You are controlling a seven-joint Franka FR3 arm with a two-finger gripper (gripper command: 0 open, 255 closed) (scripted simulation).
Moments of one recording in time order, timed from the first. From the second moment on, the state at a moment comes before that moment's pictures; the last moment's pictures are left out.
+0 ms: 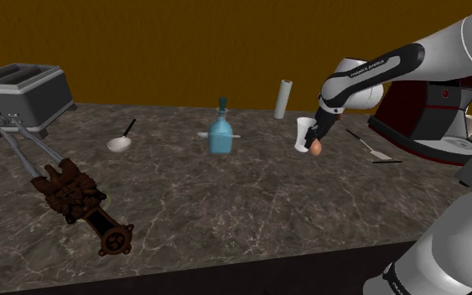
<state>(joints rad) -0.10 -0.10 -0.35 -2.38 0.03 2.37 -0.46</state>
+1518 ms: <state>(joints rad) -0.10 -0.24 -0.33 -2.19 -0.02 2.05 -0.41</state>
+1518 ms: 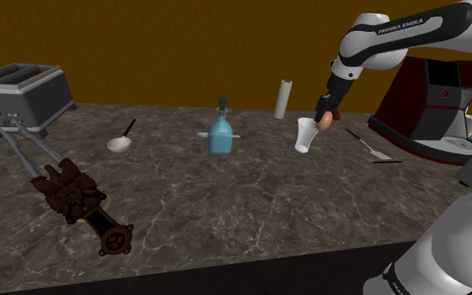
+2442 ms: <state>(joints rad) 0.02 -0.28 -0.11 -2.23 -0.01 2.06 -0.07</state>
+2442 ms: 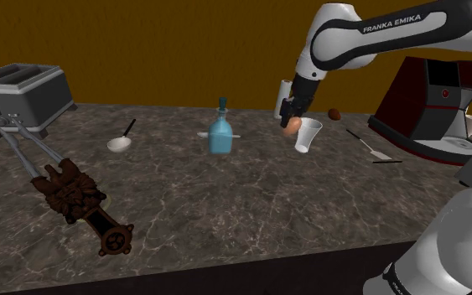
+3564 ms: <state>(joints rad) 0.18 -0.08 0.14 -2.02 -0.01 2.05 0.34</state>
